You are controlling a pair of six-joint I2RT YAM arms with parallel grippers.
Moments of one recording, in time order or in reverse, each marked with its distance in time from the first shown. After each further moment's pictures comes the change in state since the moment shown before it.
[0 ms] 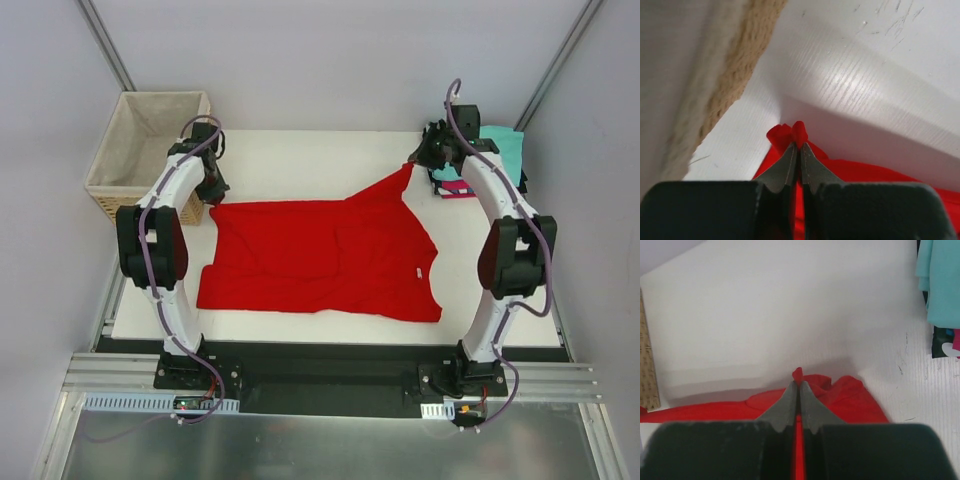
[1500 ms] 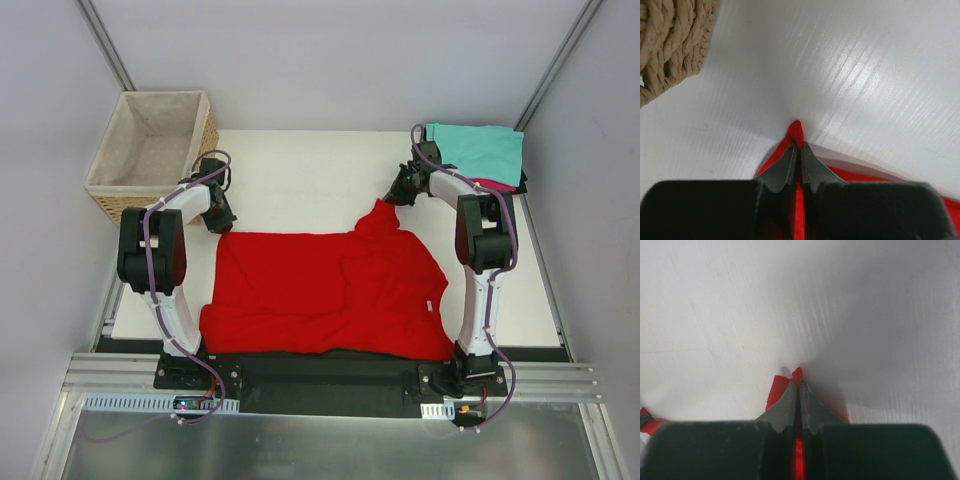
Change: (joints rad) left arm -0.006 -0.072 -0.375 0.274 0.079 0.006; right arm 0.064 0.264 -0.087 0.111 -0.092 0.121
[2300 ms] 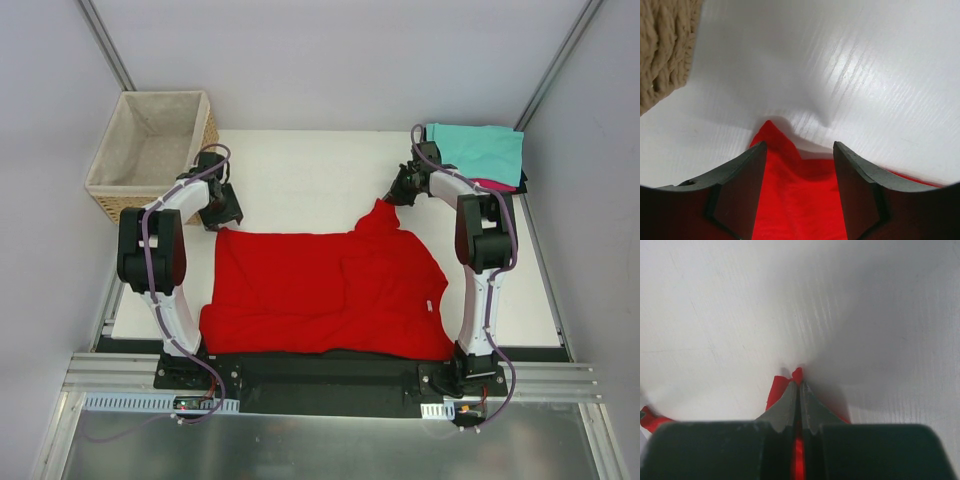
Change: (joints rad) left arm 0.000 -0.003 0.054 -0.028 0.063 0.042; right arm -0.001 0.002 0.000 0.002 -0.003 0.003
